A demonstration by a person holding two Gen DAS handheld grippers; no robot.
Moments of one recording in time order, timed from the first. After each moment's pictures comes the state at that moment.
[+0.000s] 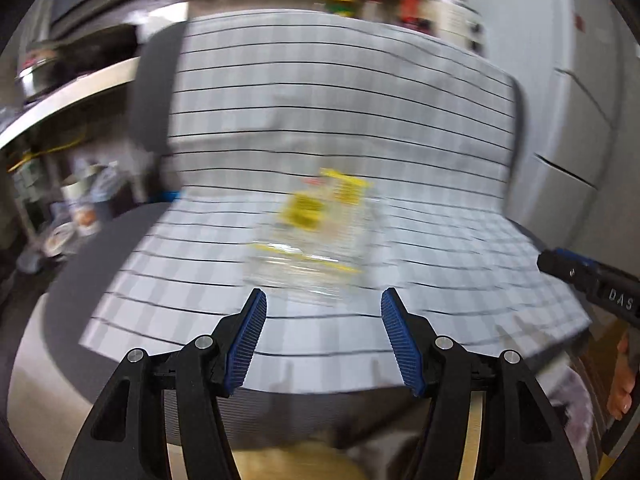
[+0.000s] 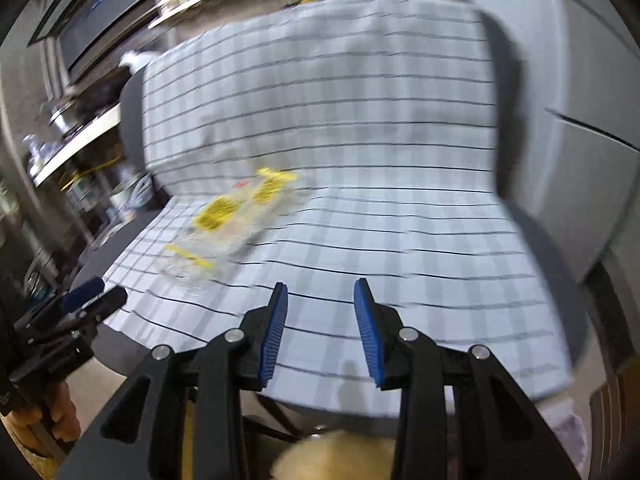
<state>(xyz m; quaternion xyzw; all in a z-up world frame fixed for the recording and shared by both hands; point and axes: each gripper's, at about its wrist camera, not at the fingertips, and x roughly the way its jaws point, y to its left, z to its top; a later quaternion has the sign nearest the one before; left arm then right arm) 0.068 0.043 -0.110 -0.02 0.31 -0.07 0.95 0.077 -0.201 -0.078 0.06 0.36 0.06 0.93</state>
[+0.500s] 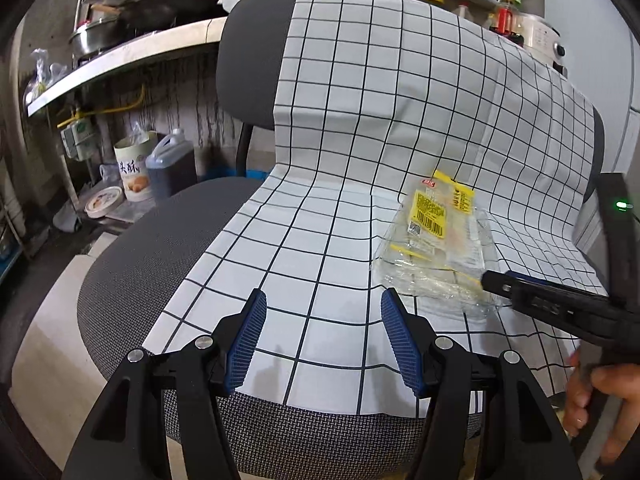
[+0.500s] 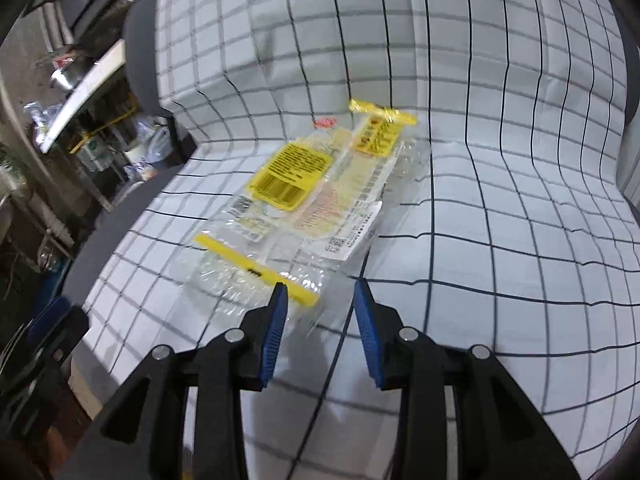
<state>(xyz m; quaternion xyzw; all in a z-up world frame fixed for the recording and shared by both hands) 0.100 0.116 -0.132 -0.06 0.33 0.01 0.94 0.185 -0.085 -0.143 0.07 0.44 0.10 0.89</state>
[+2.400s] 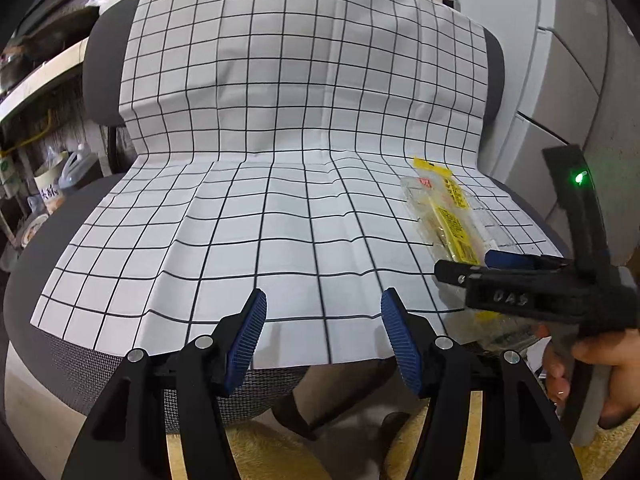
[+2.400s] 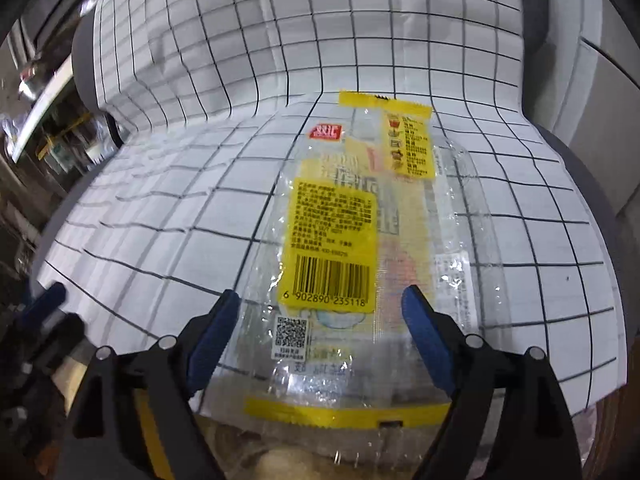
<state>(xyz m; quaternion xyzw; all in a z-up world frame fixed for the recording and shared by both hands) 0.072 -0.023 -0.137 0.00 0.36 -0.13 0.92 0.122 -0.215 -0.155 0.05 0.47 0.04 0.88</state>
